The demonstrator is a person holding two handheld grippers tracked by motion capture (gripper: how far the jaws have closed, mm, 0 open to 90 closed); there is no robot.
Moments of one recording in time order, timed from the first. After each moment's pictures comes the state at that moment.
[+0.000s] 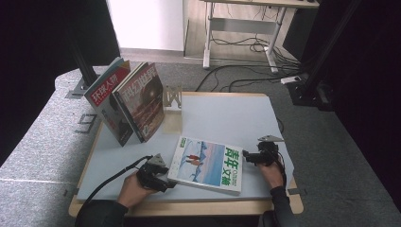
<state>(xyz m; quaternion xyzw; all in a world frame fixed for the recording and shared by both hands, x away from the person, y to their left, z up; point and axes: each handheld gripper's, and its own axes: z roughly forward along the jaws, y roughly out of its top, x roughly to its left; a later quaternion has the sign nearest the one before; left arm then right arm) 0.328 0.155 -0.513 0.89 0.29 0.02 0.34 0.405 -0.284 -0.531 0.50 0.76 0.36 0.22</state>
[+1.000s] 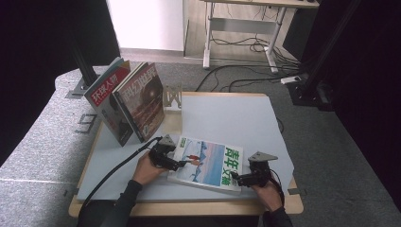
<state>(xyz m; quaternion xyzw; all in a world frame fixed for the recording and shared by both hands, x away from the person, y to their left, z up) 0.397 0.127 -0.511 0.88 0.29 0.06 0.38 0.332 -0.243 -0.522 0.41 0.80 0.40 0.16</state>
